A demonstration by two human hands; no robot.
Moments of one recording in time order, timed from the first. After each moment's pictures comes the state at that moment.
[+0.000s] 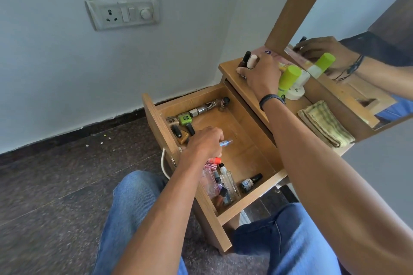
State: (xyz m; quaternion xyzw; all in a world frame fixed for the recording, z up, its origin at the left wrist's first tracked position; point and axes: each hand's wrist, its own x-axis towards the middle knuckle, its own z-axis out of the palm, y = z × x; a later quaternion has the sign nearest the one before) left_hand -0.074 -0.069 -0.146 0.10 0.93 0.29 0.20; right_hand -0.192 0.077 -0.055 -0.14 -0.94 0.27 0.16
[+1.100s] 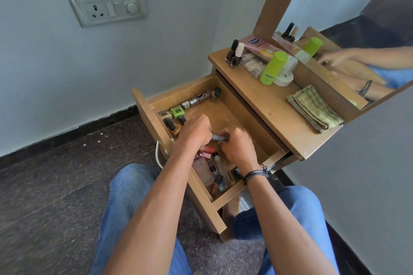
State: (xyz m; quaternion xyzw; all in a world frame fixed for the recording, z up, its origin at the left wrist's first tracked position) left_hand -0.075 -0.069 -0.151 0.04 0.94 0.28 0.17; right_hand -0.028 0.069 -0.166 -0.05 -0.97 0.24 -0.04
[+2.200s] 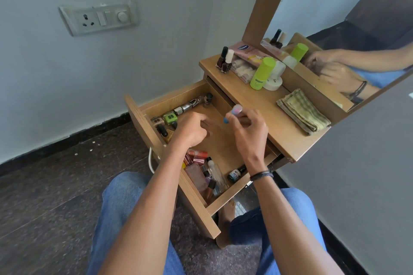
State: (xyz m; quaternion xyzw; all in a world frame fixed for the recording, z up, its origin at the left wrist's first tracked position) left_hand -0.083 -0.073 -0.139 0.05 0.88 0.45 0.15; right_hand -0.033 0.085 -0.127 -0.09 -0.85 0.45 0.24
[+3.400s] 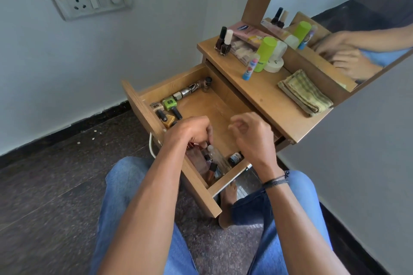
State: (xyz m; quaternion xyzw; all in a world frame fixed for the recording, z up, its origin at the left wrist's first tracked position) left_hand -0.075 -0.065 -0.139 0.16 0.91 0.20 0.33; right_hand 0.016 0.096 -0.118 -0.04 -0.95 0.28 0.13
